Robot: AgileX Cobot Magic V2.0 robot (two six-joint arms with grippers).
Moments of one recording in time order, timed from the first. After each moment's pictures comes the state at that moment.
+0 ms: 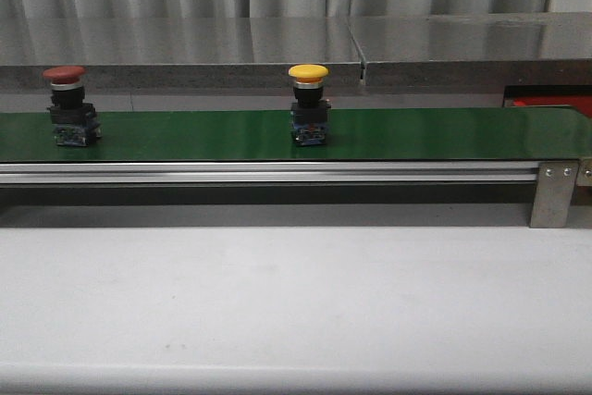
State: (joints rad) left arm -0.09 0.49 -0.52 -0.24 0.55 0.28; right arm 0.01 0.80 -0.68 0.66 0.52 -0.60
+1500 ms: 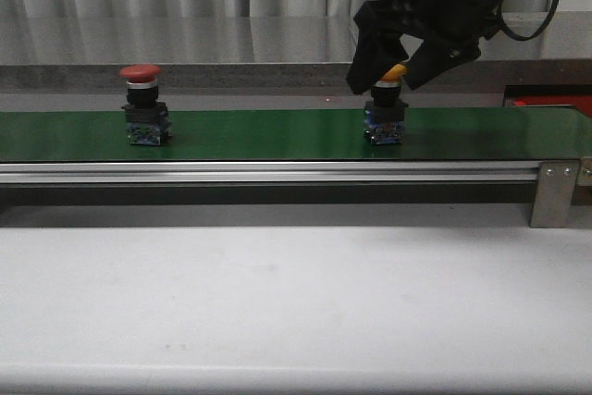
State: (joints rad) left arm -0.09 0.49 -0.52 -0.24 0.55 0.28; right arm 0.23 1.85 -1.41 0.57 0.56 -0.60
